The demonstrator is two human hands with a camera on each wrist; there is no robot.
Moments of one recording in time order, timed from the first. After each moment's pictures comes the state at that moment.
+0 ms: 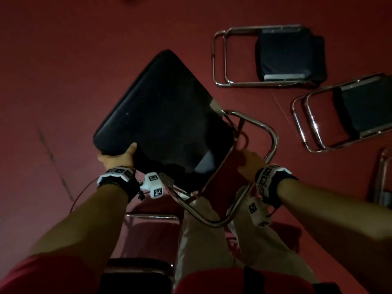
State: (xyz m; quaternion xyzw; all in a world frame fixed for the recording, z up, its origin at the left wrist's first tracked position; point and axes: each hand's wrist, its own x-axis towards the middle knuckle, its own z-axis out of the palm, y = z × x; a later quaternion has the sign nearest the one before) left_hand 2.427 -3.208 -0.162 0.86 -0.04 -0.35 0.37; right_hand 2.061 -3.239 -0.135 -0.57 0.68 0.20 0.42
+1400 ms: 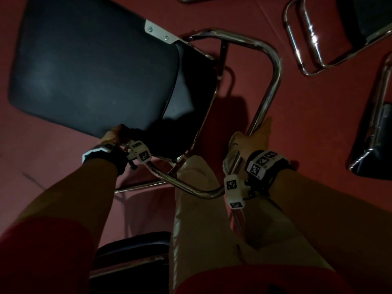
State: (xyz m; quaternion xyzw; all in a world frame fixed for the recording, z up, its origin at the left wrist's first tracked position) left_hand 2.406 -3.198 -0.369 0.80 0.00 -0.59 0.11; right_hand 2.042 -3.144 -0.252 -0.19 0.89 -0.12 0.40
